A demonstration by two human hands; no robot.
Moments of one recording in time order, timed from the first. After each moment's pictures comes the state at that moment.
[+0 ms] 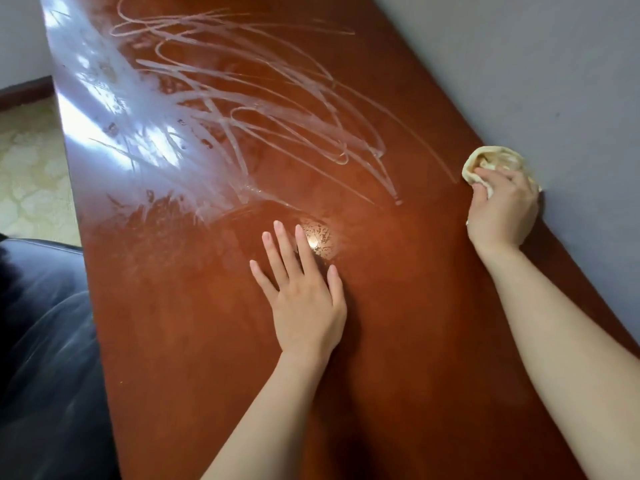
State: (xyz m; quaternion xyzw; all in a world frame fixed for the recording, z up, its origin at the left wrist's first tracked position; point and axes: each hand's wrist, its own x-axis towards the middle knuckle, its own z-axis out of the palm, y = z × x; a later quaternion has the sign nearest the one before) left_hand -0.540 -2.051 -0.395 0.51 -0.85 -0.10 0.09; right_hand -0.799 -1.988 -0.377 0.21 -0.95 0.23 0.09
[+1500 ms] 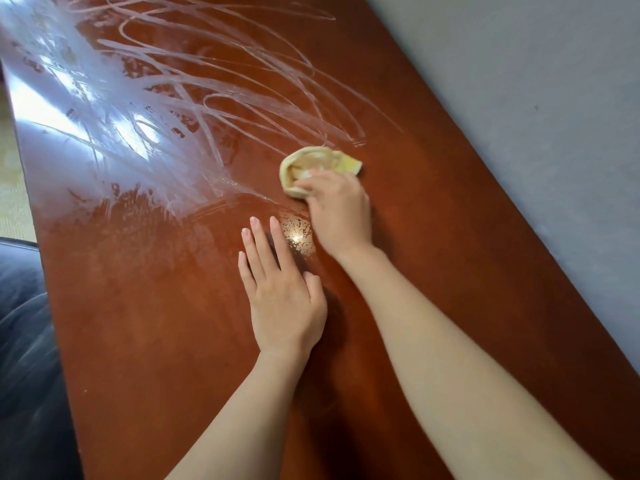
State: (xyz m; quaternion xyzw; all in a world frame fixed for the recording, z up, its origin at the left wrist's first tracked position) left_hand -0.539 -2.053 -0.389 0.49 -0.84 -0.18 0.13; right_hand -0.666 -2.084 -0.374 0.44 -0.84 0.32 -0.02
